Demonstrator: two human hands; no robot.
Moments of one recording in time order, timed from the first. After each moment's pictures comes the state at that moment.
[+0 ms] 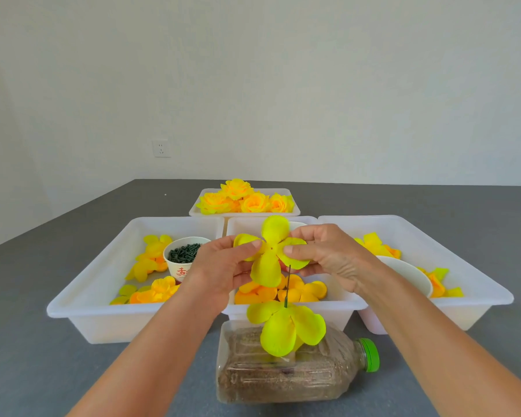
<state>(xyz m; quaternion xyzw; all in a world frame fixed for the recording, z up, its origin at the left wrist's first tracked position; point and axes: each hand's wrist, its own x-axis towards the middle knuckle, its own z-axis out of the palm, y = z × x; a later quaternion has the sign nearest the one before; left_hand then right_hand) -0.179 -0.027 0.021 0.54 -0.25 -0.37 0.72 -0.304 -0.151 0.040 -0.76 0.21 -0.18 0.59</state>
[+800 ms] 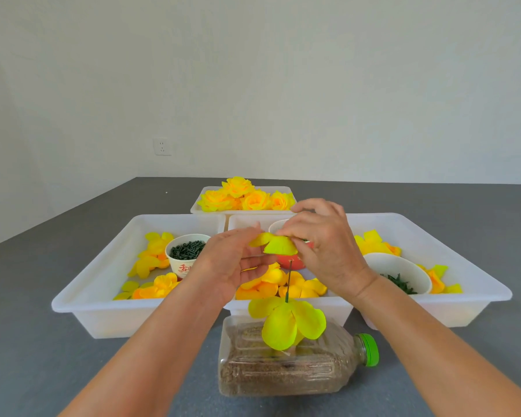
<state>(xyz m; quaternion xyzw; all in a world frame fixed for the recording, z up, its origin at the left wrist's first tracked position) -0.189 -0.027 0.036 0.55 -0.23 -0.39 0.70 -0.301 -0.142 0.033 -0.88 0.03 -0.47 -0.01</state>
